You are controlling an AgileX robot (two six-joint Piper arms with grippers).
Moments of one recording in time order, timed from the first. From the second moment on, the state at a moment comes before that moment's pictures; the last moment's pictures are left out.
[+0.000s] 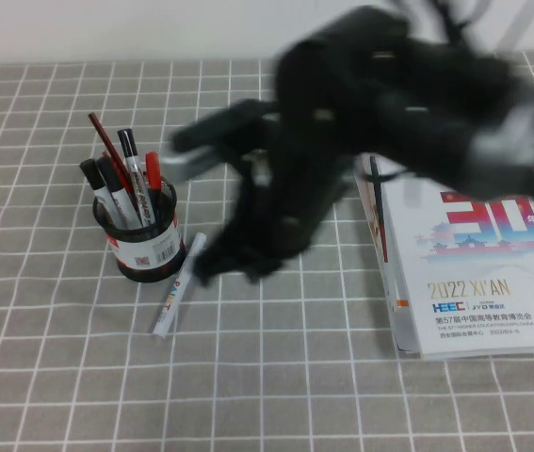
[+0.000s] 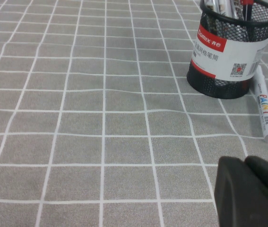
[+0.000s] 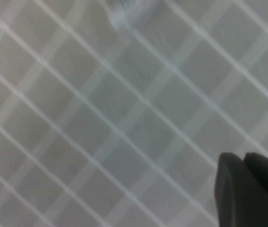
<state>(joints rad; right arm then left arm) 0.86 1.89 -1.82 0.02 1.23 0.16 -0.14 -0.01 0.03 -0.03 0.38 -0.01</state>
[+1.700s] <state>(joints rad) 0.91 2.30 -2.20 -0.03 1.05 0.91 -0.14 -0.01 0.03 -0.03 0.38 -0.01</state>
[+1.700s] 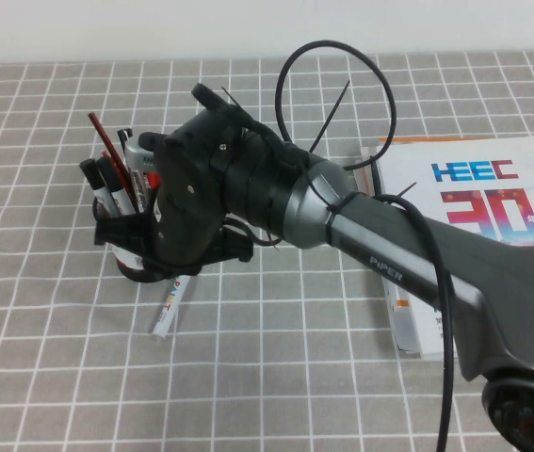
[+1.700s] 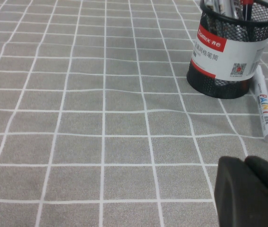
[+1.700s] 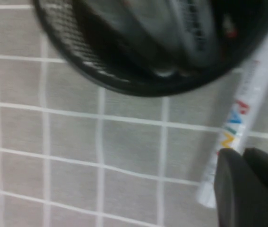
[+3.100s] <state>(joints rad) 0.91 2.45 -2.26 -0.07 1.05 0.99 -0.14 -0.01 0.03 -0.03 0.38 -0.01</state>
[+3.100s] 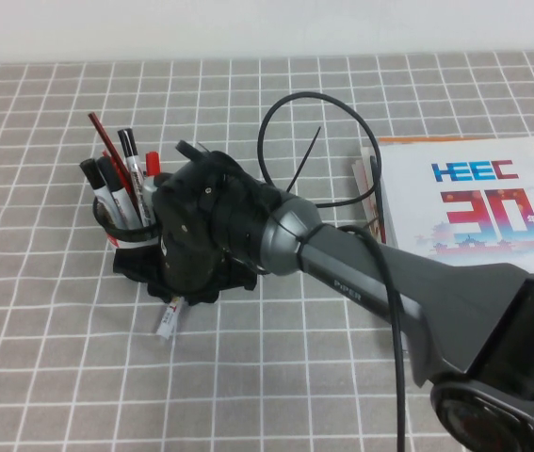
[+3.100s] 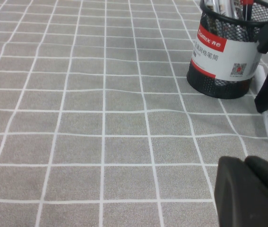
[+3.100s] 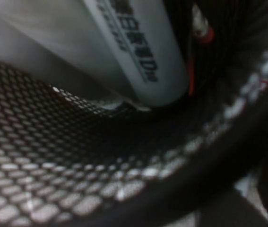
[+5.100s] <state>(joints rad) 0.85 1.78 -1.24 -0.46 -0.49 0.45 -0.14 -0.01 0.03 -0.03 0.38 -0.01</state>
